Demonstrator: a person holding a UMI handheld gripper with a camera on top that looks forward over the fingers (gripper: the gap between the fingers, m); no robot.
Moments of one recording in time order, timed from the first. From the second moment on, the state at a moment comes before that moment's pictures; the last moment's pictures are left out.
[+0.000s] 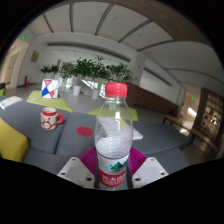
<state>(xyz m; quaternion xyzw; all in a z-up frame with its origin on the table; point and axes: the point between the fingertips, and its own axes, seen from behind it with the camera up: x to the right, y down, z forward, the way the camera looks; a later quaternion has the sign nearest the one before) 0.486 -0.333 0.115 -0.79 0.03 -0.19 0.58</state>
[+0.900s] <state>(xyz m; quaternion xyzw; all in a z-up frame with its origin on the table) 0.315 -0.026 0.207 -0.24 -0.57 -0.71 0.33</state>
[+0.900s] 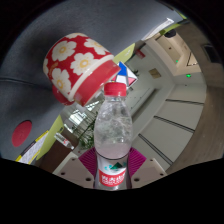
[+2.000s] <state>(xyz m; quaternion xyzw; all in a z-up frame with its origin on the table) 0.424 -0.028 0.079 -0.81 -0.01 -0.04 0.59</state>
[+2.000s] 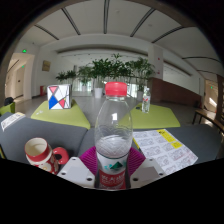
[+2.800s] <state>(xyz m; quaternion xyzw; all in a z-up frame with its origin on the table) 0.350 -0.314 0.171 -0.85 0.03 -0.06 0.53</state>
